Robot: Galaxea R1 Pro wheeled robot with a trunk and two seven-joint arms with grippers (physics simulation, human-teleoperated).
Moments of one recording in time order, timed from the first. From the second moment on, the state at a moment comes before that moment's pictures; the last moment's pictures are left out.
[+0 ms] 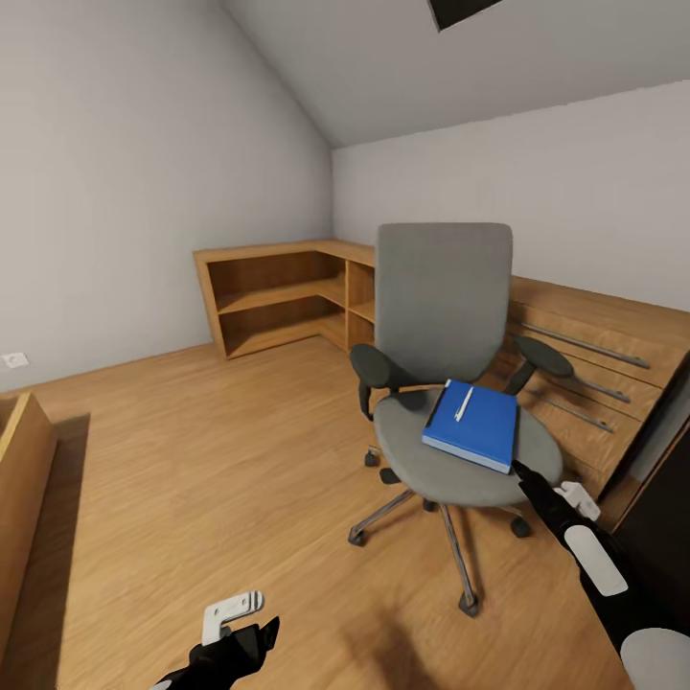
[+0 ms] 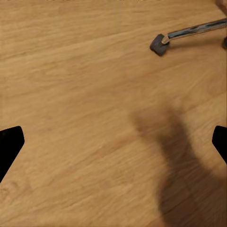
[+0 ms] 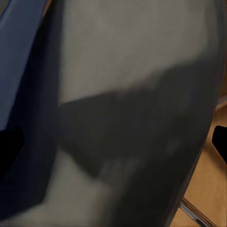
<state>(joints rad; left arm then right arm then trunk) 0.11 -0.09 -0.09 -1.59 0.36 0.62 0.20 -0.55 -0.26 -0.12 -0.77 -1.02 0.12 0.02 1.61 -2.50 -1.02</state>
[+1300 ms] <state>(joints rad) 0.11 -0.09 -0.09 -1.58 0.36 0.62 0.20 -0.55 -0.26 -0.11 -0.79 -1.02 0.12 0.03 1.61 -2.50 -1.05</state>
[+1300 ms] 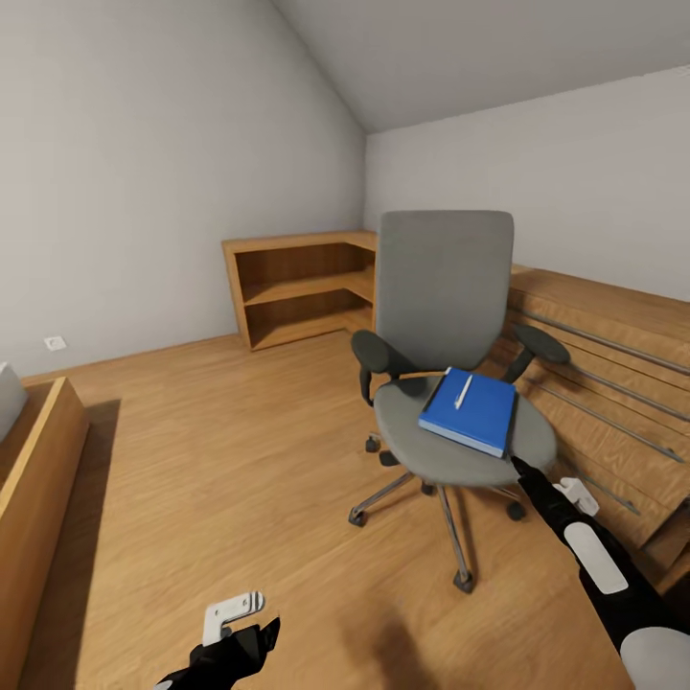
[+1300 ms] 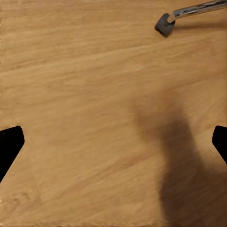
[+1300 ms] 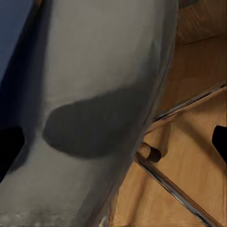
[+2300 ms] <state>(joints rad) 0.11 -0.09 -0.09 -1.58 0.36 0.62 0.20 -0.55 -0.26 -0.11 -0.73 -1.01 0.12 0.02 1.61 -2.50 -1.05</state>
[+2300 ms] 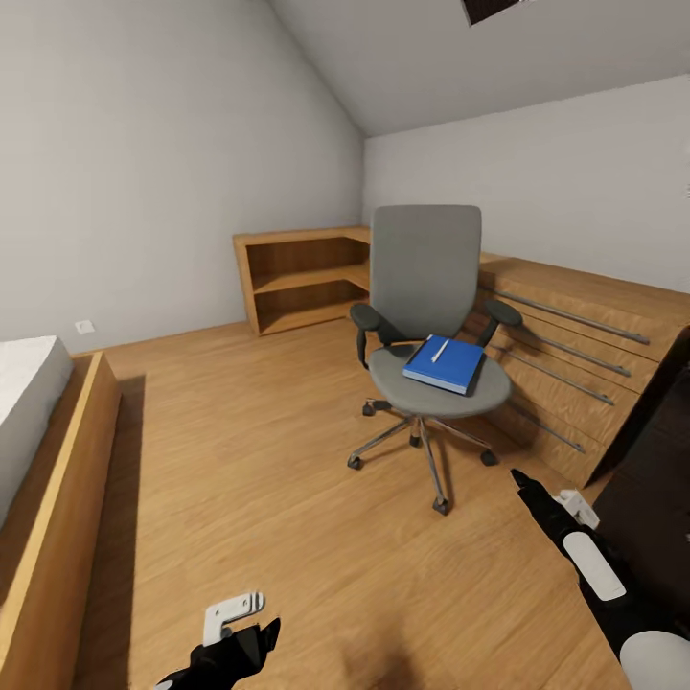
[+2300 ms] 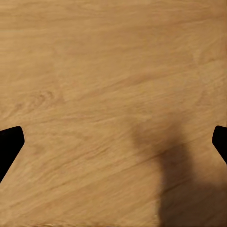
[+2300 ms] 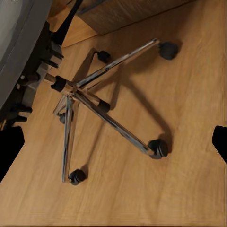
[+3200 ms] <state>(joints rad) 0.11 -0.09 -0.09 -1.49 0.32 0.62 0.21 -0.54 -0.04 0.02 -0.56 -0.50 -0.15 0.00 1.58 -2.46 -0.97</state>
